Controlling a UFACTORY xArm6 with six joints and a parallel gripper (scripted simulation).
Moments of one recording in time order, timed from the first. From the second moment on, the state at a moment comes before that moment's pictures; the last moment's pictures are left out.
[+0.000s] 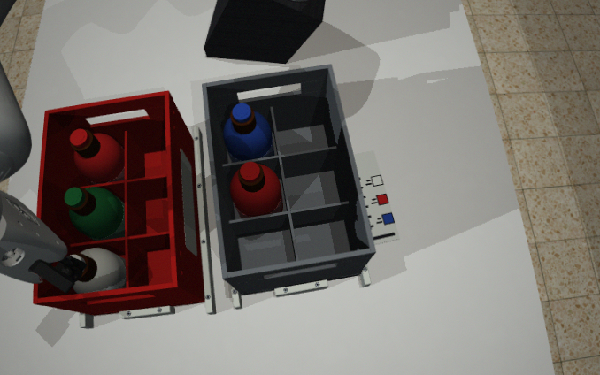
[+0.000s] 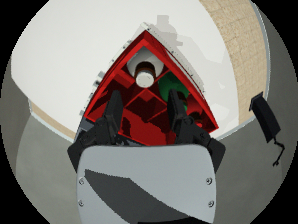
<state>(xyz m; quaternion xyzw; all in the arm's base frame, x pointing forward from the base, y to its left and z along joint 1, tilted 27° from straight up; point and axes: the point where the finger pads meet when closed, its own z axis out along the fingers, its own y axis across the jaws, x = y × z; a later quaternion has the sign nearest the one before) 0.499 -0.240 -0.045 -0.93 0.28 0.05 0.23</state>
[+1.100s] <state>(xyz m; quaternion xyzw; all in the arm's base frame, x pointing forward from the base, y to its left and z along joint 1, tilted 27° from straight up) 0.500 -0.222 -0.079 -0.93 0.28 0.05 0.23</state>
